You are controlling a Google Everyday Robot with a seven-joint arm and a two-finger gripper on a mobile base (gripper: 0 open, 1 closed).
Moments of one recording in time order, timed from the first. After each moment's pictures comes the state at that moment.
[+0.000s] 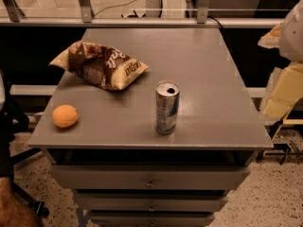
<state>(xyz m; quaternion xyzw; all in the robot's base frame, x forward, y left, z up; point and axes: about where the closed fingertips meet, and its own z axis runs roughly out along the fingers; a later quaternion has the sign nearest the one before) 0.438 -0.214 0.985 -0.60 0.78 -0.04 0.17</state>
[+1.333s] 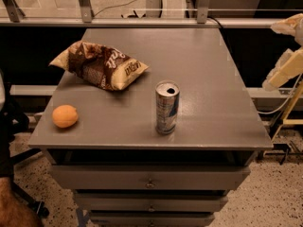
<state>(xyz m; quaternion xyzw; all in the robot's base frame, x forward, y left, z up) 0.556 -0.286 0.962 -0.57 0.75 0.01 0.33</state>
